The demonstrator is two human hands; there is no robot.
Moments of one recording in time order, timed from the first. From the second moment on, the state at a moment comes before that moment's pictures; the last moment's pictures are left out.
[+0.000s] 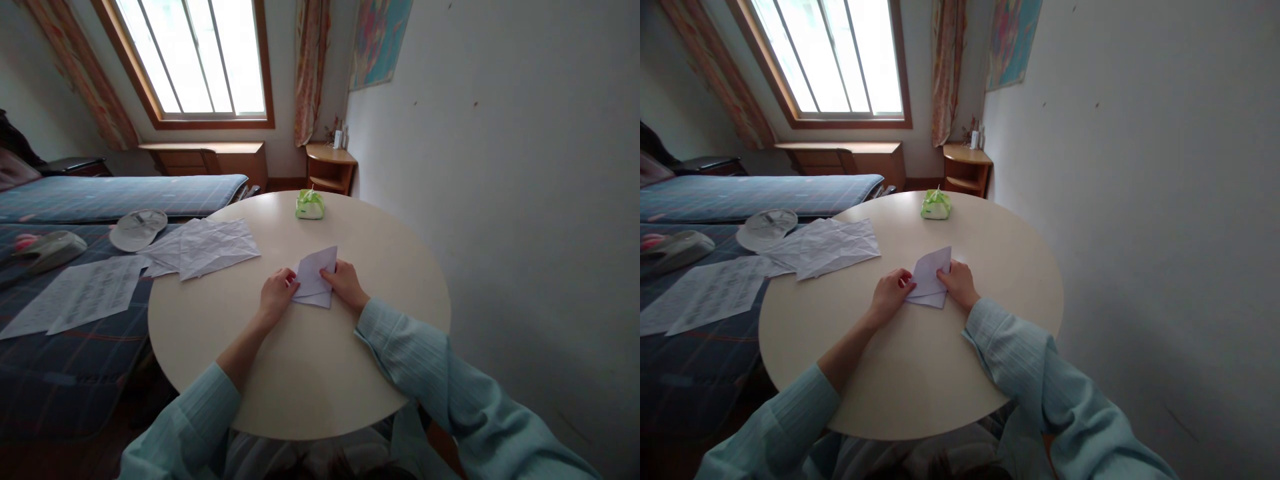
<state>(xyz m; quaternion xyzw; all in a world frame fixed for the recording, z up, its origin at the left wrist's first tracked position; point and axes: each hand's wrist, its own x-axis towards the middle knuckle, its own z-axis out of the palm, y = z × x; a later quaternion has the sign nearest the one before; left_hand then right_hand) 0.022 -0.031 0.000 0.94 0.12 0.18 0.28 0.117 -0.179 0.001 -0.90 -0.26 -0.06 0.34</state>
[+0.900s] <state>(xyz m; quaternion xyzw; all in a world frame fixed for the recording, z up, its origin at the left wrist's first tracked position) 0.022 -0.034 0.001 0.95 -0.06 0.14 0.29 0.106 -0.178 0.004 -0.79 -0.55 -0.21 0.15</state>
